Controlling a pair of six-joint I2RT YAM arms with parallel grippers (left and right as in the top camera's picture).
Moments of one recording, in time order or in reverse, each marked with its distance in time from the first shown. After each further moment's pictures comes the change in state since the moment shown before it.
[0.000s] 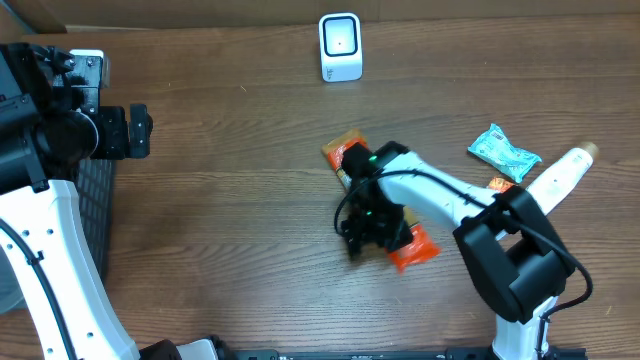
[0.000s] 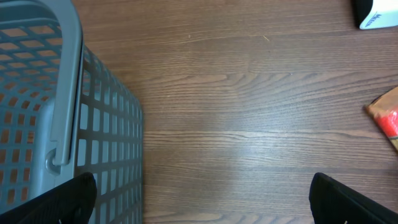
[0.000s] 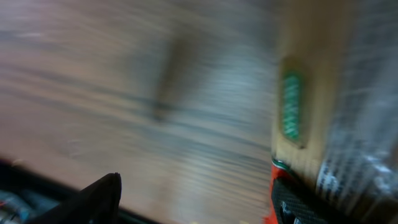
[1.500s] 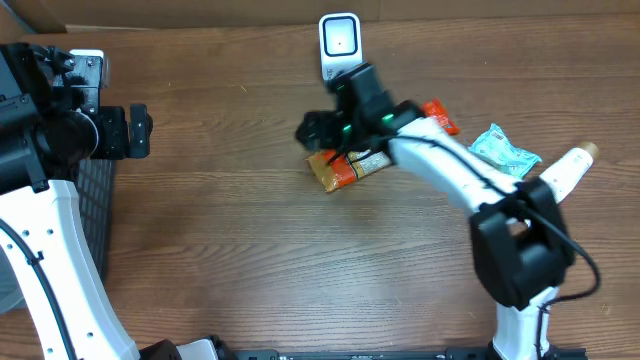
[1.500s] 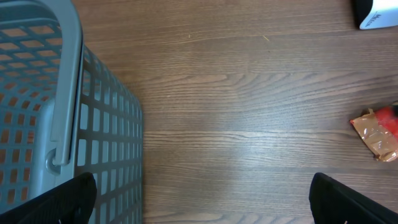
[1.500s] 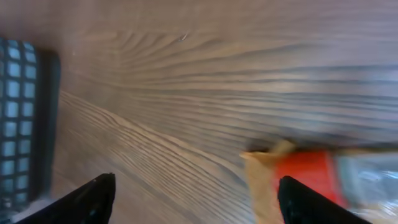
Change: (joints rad) left arm 0.000 0.000 0.000 0.000 0.000 0.000; right arm -0.068 0.055 0.248 0.694 -0.032 0.254
